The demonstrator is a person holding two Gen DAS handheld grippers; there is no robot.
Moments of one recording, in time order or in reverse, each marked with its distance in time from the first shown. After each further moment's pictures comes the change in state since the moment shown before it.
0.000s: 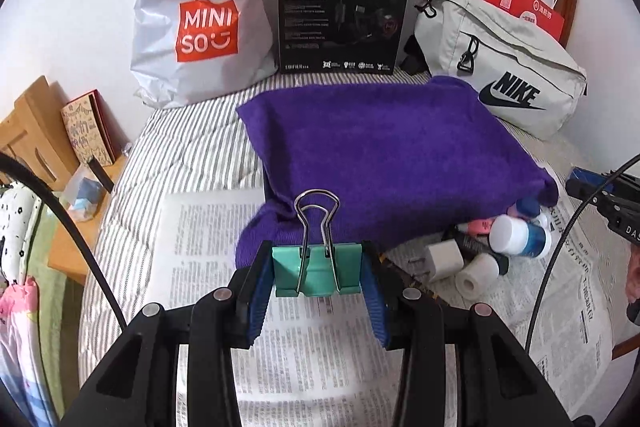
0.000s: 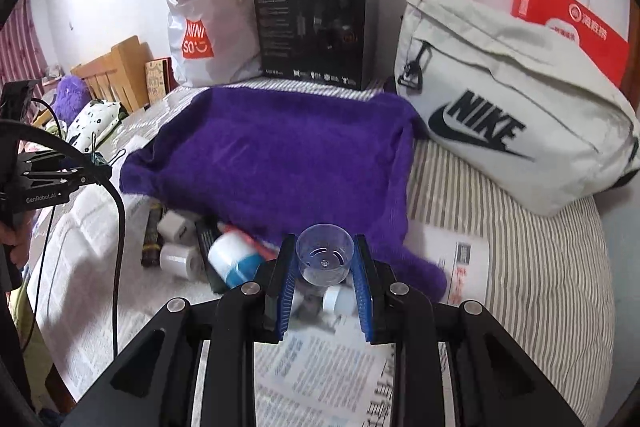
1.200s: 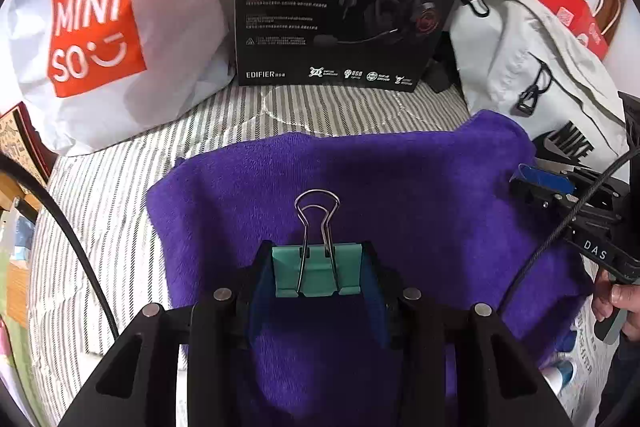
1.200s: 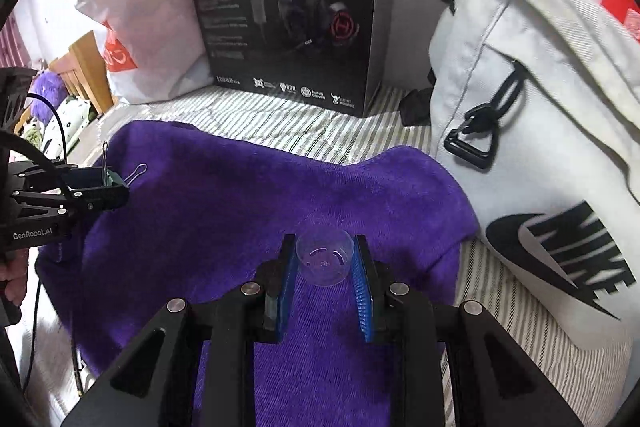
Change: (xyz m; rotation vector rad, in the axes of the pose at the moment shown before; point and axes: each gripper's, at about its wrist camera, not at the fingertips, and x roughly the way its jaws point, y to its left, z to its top) left arm 0.149 -0.004 0.113 -0.031 0.117 -0.116; right arm 0.166 -0.024 0.119 -0.007 0.122 -0.009
